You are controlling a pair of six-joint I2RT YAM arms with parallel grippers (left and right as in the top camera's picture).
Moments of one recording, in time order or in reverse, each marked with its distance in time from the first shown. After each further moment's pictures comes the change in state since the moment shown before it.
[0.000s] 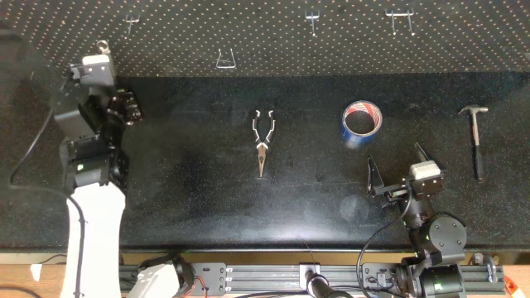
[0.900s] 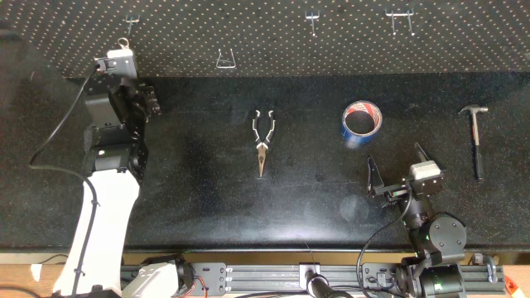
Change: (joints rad) left arm -0.135 0.082 0.000 0.021 -0.169 -0.044; right arm 0.000 0.000 0.000 0.000 0.000 0.000
